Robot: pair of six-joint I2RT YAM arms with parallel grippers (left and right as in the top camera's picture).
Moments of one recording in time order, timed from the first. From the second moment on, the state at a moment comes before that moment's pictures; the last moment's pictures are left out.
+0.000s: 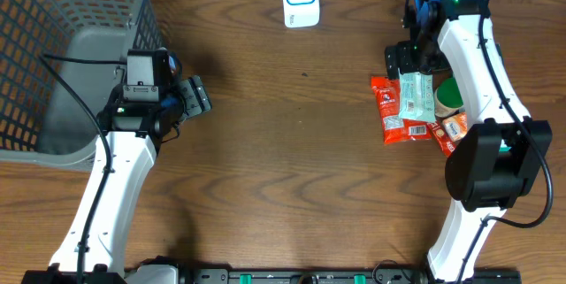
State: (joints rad) left arm -0.04 1.37 1.05 -0.66 0.04 -0.41; right arm 0.07 2.08 1.92 -1.28 0.12 0.01
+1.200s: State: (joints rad) left arm -0.04 1.37 1.05 -0.66 0.04 -0.41; right arm 0.13 1.02 1.92 -1.28 0.12 0.01
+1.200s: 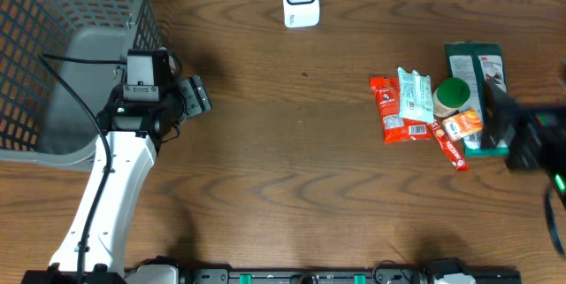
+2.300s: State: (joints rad) left arm -0.04 1.37 1.05 -0.66 0.04 -0.41; right arm 0.07 0.01 0.45 0.02 0.05 0.01
